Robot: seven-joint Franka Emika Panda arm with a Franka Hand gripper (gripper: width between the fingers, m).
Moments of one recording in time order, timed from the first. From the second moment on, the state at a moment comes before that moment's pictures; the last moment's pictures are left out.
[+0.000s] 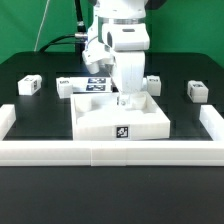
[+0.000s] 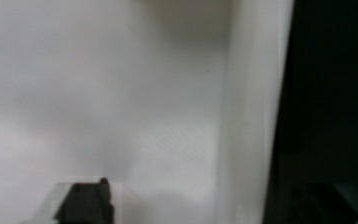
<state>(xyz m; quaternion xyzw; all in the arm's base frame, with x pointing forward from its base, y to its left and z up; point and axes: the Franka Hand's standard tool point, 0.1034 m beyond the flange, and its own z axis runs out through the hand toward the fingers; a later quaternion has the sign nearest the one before) 0.451 -0.001 0.013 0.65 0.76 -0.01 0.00</state>
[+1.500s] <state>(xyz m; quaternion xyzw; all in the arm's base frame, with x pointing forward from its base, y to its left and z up) 0.467 0.040 0.013 0.71 0.71 0.01 0.01</state>
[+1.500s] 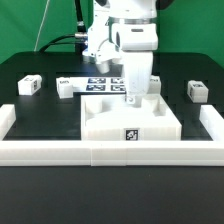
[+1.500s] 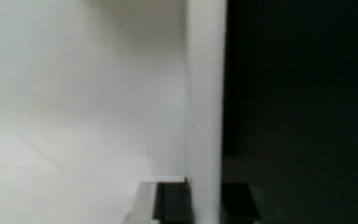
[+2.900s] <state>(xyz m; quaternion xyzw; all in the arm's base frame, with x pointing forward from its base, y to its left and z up) 0.503 0.089 0.014 0.72 0.70 -0.01 0.01</state>
